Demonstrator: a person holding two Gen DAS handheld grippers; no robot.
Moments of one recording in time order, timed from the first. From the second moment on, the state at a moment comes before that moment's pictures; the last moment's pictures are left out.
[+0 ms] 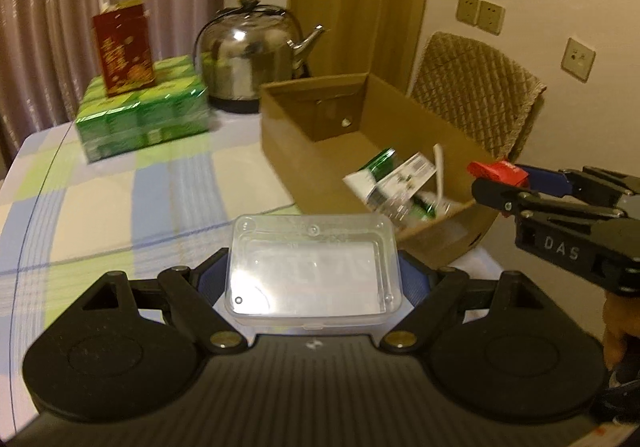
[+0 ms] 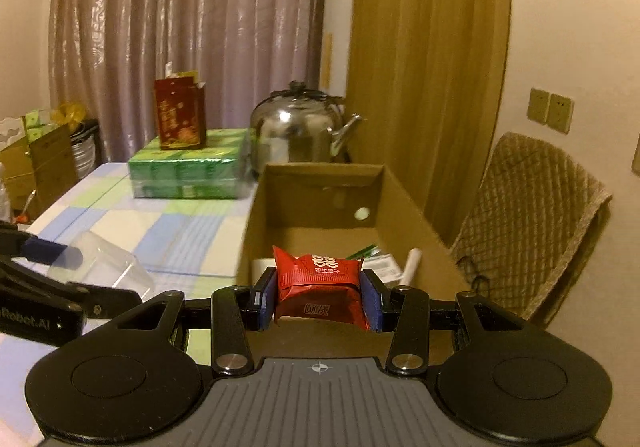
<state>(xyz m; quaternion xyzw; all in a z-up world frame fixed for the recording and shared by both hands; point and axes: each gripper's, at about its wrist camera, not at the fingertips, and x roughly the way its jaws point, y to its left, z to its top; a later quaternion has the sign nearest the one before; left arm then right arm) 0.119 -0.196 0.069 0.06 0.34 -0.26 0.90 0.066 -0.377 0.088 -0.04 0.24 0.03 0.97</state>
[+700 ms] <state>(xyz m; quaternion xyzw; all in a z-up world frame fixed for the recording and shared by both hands) 0.204 -0.285 0.080 0.06 0.34 -0.30 0.89 0.153 -0.441 0.094 -0.01 0.25 0.02 0.97</state>
